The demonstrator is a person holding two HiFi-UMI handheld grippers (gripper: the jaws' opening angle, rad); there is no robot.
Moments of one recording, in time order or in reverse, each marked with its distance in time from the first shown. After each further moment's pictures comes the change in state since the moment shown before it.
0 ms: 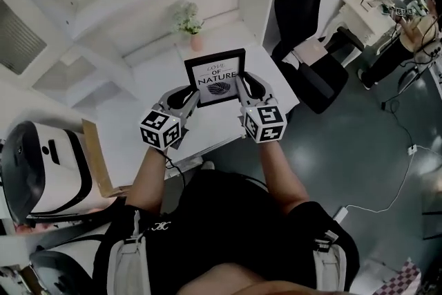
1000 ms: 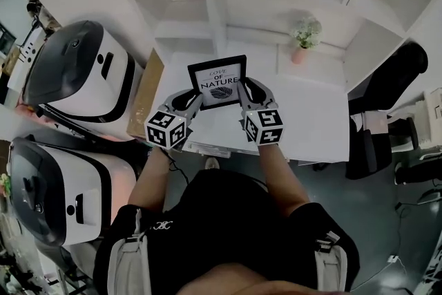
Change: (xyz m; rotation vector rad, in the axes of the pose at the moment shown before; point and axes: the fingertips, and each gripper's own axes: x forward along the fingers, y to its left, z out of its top) left arm -0.255 0.114 -0.071 -0.157 -0.004 0.601; right arm 0.095 0.286 -0.042 -0.026 0.086 0.574
